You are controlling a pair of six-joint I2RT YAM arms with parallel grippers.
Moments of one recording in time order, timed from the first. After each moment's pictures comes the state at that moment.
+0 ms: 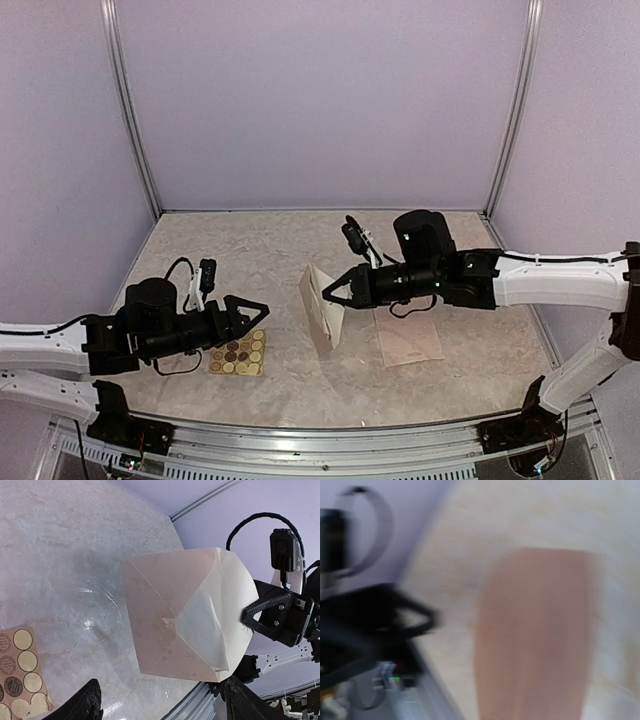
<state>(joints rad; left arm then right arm) -1.03 0.92 0.44 0.14 -0.12 -0.98 0.96 1.46 1.00 0.00 -0.35 0.68</state>
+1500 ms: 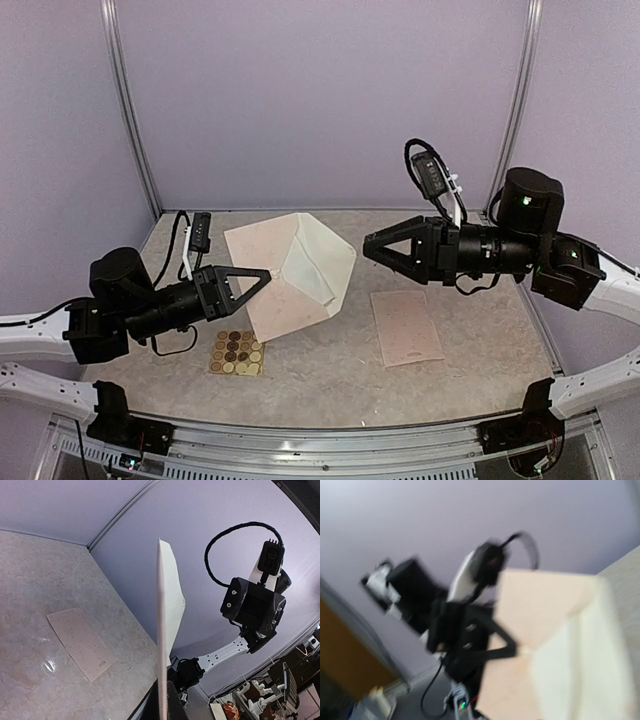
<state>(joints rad) -1.11 0.88 0.61 0.30 -0.02 -0.81 1.01 1.01 1.05 -0.06 -0.39 0.49</state>
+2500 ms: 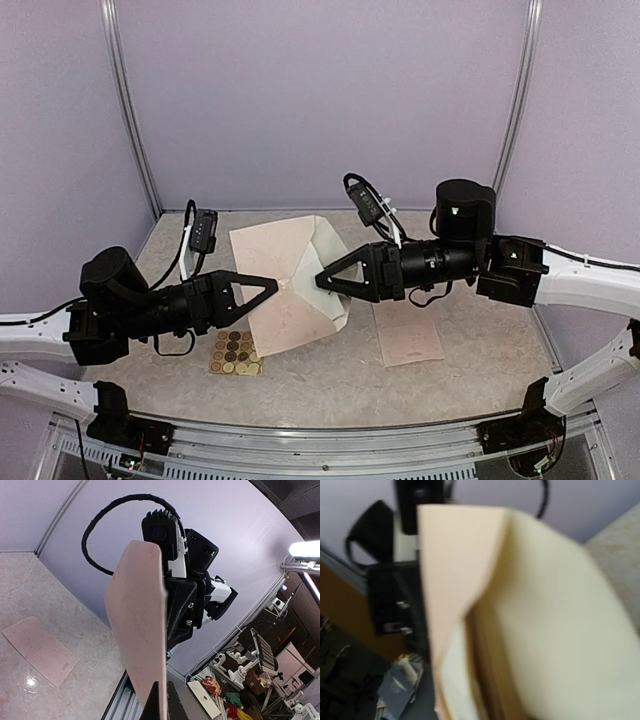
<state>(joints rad) -1.15 0.89 0.62 0.42 0.19 -0.72 1.05 1.27 1.09 0.02 -0.53 0.57</state>
